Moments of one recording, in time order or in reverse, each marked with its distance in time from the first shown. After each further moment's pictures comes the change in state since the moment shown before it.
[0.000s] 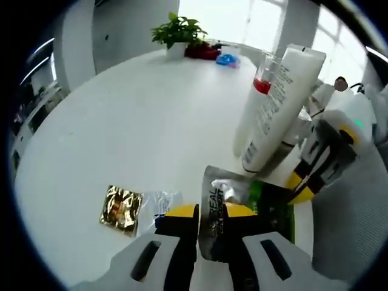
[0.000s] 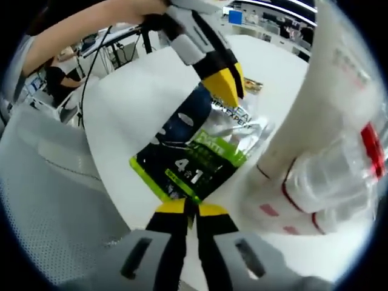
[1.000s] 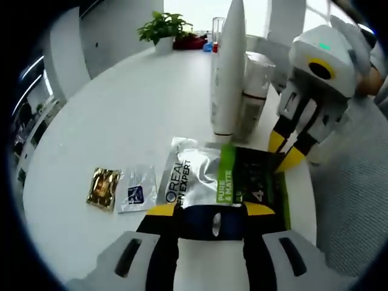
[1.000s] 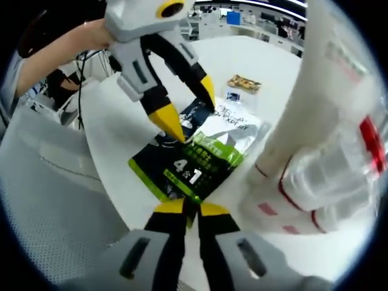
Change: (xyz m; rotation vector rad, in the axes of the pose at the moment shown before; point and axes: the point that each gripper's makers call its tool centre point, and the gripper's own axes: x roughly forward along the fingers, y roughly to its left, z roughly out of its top) left arm 0.010 -0.035 -0.048 0.133 0.088 0.039; right arm 0.000 -0.001 0.000 0.010 -0.014 0.004
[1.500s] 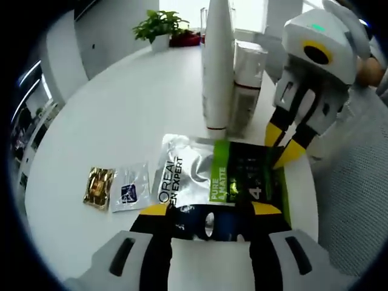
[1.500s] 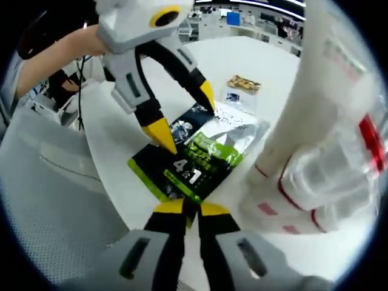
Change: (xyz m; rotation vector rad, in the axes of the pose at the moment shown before) left arm 0.005 -0.005 -0.004 0.022 0.015 0.015; right arm 0.000 0.000 0.000 0.007 -0.006 0.005
